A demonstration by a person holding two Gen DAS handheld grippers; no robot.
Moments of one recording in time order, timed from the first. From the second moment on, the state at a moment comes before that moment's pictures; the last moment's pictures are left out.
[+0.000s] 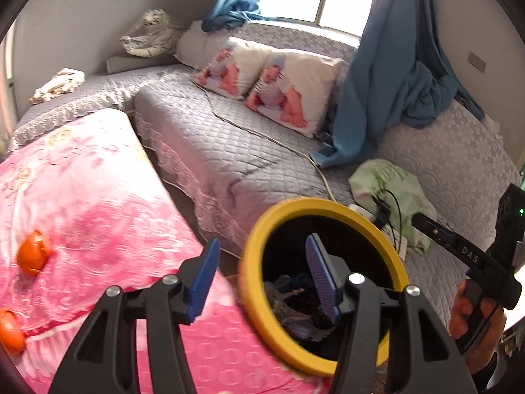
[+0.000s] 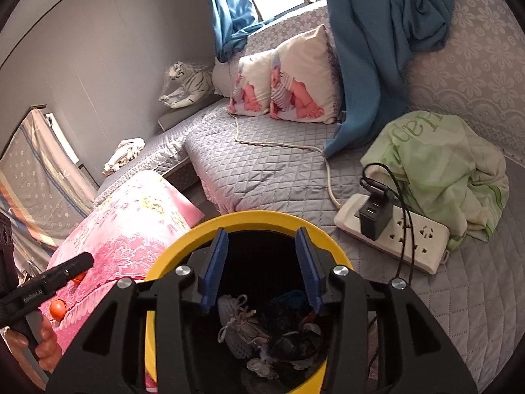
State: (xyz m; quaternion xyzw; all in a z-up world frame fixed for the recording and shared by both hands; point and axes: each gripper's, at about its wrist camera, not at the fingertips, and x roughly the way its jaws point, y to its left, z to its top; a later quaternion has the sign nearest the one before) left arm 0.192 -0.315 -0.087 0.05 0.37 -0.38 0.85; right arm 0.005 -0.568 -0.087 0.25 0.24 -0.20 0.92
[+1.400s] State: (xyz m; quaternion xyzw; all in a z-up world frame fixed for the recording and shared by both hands) left arm 0.266 -0.052 -0.132 0.04 0.42 -0.20 0.88; right arm 0.327 -0.254 -0.102 0.13 0.46 0.23 0.85
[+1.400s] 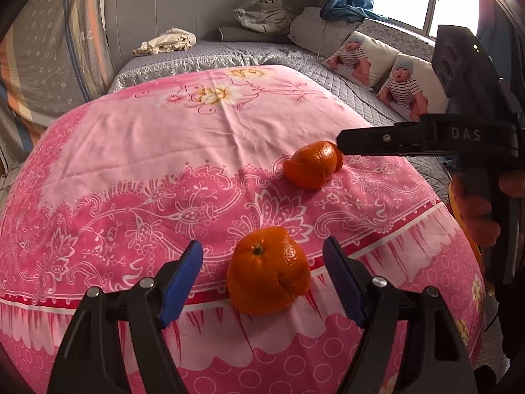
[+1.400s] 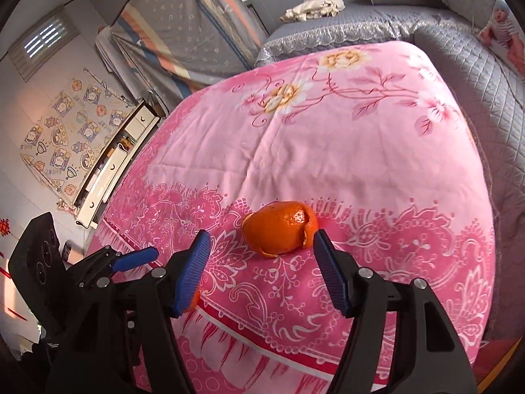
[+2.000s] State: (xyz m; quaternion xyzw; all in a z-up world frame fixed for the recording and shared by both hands) left arm 0.279 -0.053 -0.151 0.01 0.46 -0.22 0.86; right arm 0.356 -0.235 -0.127 0.12 0.49 0.21 0.84
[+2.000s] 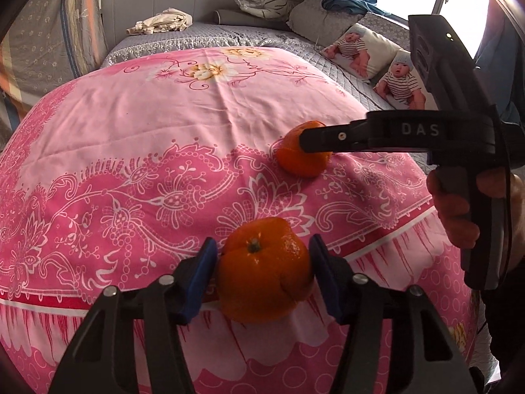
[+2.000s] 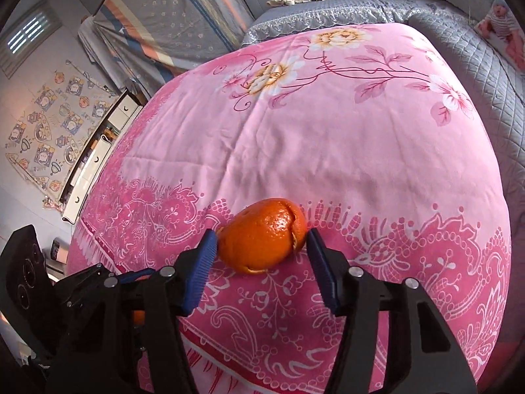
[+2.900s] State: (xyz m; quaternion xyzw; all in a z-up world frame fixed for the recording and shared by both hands) left arm 0.231 -0.034 -0.083 -0.02 0.37 -0.20 0.90; right arm 0.291 -0.280 -0.057 0.16 0.41 0.19 0.88
